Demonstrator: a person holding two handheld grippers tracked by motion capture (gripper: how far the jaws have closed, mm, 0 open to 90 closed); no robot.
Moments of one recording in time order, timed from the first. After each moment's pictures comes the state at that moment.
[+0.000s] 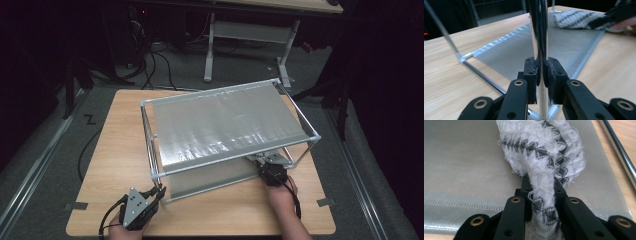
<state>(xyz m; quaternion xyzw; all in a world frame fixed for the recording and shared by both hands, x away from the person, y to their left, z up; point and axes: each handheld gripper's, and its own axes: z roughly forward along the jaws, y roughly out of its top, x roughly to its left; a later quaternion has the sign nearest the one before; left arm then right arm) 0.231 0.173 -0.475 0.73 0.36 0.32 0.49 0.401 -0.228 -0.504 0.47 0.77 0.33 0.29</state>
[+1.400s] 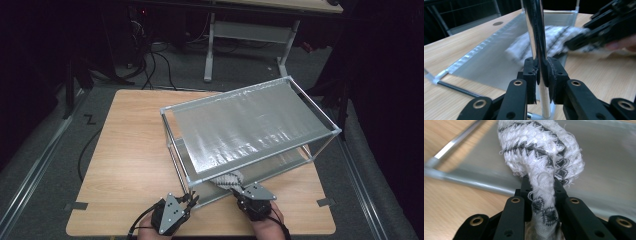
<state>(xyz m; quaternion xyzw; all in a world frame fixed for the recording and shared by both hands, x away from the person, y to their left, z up) 0.234 0.097 -0.473 0.76 0.29 0.29 0.50 0.297 -0.167 -0.492 0.36 0.81 0.40 0.24</state>
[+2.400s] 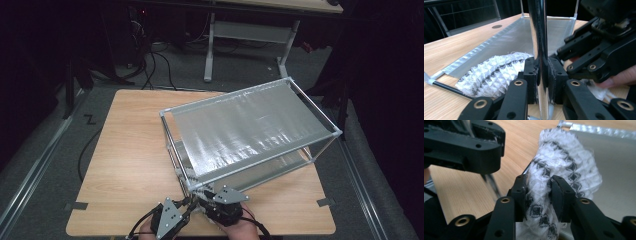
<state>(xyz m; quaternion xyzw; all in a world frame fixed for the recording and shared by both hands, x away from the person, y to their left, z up) 0.223 0.104 -0.479 0.74 0.30 0.29 0.52 0.284 -0.096 -0.490 0.28 0.82 0.47 0.14</state>
